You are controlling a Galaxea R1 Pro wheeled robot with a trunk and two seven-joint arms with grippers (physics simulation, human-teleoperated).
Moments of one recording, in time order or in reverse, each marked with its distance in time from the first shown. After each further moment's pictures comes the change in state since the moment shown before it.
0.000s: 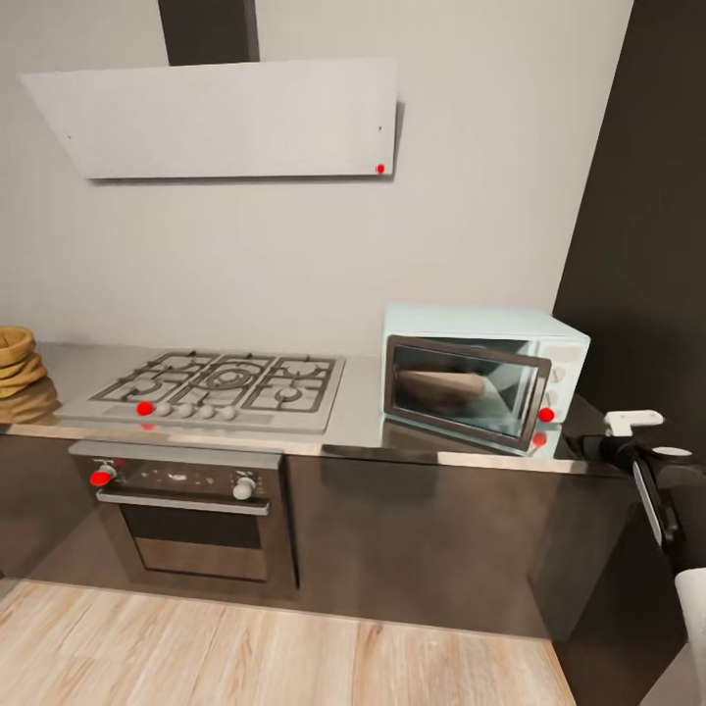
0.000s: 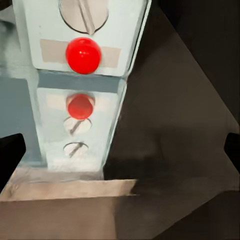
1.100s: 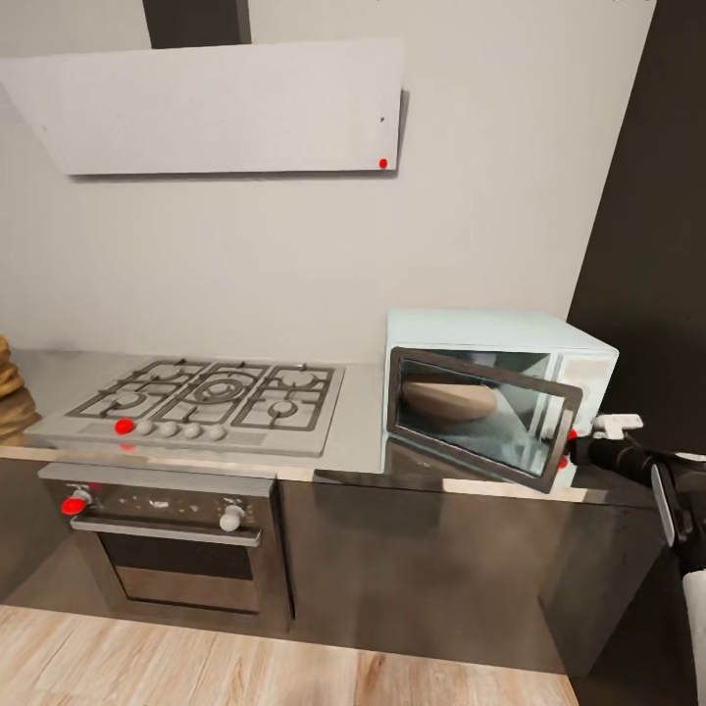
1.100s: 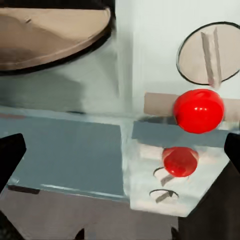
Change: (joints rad) left arm 0.000 0.000 0.002 -0.001 -0.004 0.000 0.000; right arm 0.000 0.008 -0.114 0.007 -0.001 -0.005 0.386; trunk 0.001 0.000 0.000
